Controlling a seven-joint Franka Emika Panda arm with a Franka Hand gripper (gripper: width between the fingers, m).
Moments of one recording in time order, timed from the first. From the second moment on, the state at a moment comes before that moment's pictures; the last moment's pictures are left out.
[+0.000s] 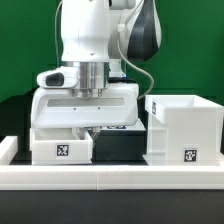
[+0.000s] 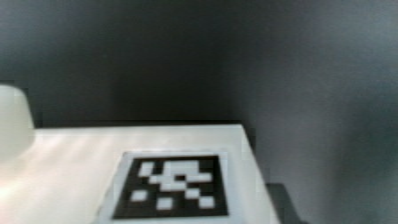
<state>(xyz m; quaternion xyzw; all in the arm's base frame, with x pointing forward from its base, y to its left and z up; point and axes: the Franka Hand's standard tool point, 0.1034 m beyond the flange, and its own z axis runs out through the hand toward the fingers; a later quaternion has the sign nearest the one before) 0.514 -0.072 0.007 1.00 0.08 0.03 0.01</state>
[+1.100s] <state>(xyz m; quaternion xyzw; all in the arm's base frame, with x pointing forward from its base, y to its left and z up) 0.523 -0.056 0.014 0.87 0.49 0.01 0.02</state>
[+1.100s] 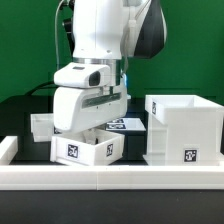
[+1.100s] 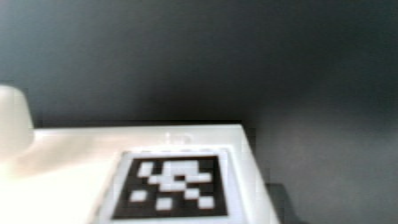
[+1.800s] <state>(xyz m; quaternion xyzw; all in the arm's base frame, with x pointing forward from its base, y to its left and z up) 0.525 -0.050 0.015 0.77 0.64 -0.01 0.03</state>
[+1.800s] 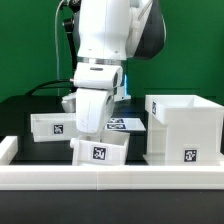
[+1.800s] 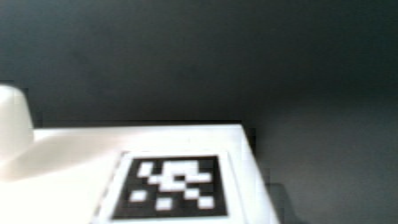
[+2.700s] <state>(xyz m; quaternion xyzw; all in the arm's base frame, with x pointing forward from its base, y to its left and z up) 0.525 -0.049 0.015 0.76 0.65 -0.02 0.00</state>
